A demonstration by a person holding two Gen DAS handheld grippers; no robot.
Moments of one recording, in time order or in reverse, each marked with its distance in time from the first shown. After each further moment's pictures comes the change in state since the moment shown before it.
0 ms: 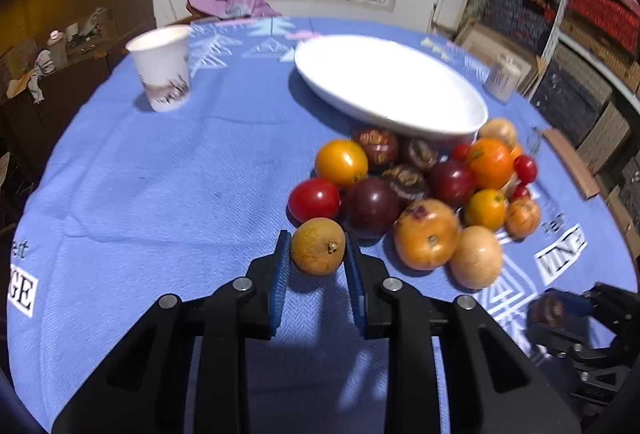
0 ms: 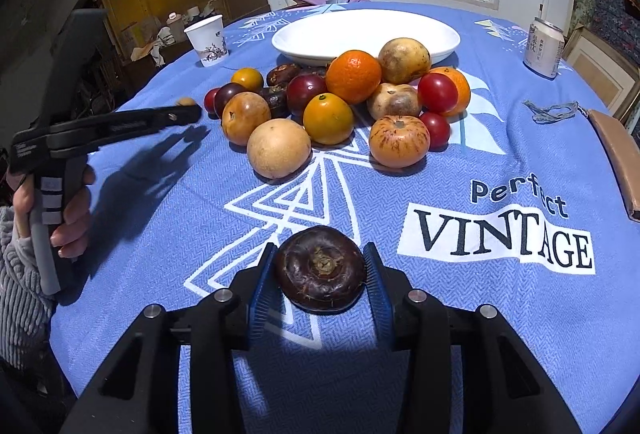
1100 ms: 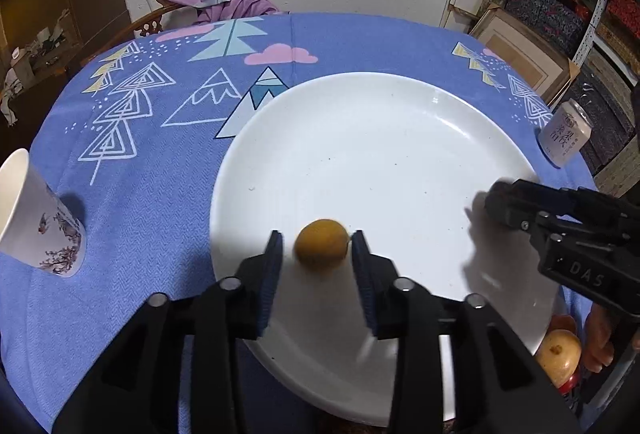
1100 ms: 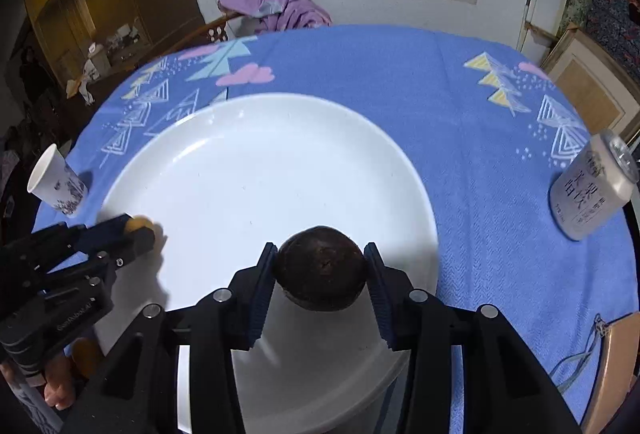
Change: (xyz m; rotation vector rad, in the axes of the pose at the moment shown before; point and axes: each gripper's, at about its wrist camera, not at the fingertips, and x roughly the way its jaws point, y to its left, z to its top) left arm 0.156 -0.033 0.164 0.003 0.136 0.019; right arm 0.146 -0.104 0.250 0.082 0.062 -0.136
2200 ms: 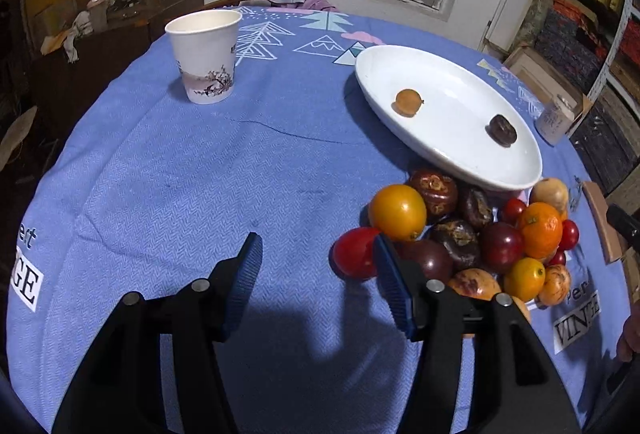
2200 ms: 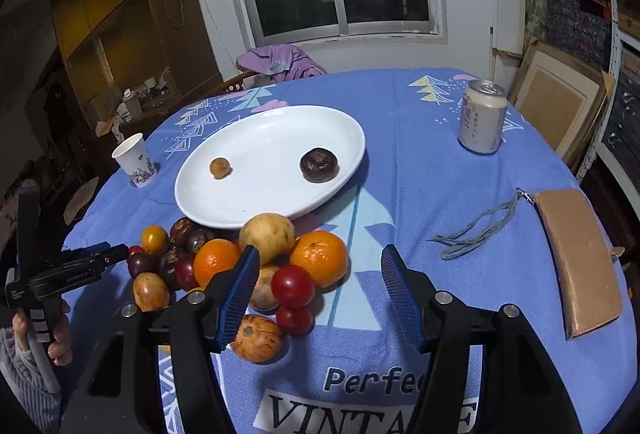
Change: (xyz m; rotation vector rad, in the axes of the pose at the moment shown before) left arm -0.113 0.057 -0.154 -0.178 -0.079 0.076; right arm -0.154 -0.031 -0.153 0.075 -0.244 0.072
